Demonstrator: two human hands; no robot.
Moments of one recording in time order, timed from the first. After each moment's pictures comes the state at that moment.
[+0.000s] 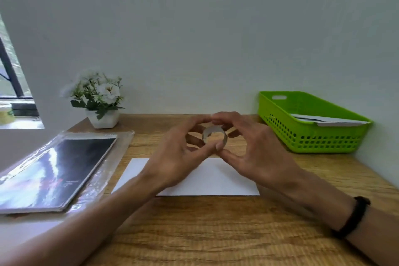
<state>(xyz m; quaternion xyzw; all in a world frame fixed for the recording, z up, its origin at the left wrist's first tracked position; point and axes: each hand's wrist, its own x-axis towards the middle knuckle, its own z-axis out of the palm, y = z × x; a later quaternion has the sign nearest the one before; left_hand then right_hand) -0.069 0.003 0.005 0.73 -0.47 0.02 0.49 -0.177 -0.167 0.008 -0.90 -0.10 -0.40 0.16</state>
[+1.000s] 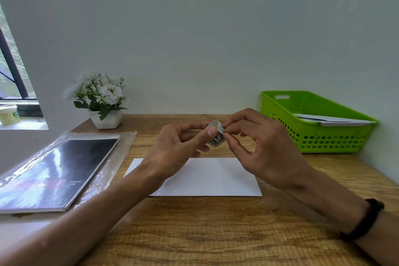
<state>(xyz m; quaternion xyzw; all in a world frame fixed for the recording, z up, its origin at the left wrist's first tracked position) -0.064 0.005 0.011 0.70 -0.39 -0.10 0.59 -0.183 -0.176 0.012 -0.88 -0.12 -0.46 0.08</state>
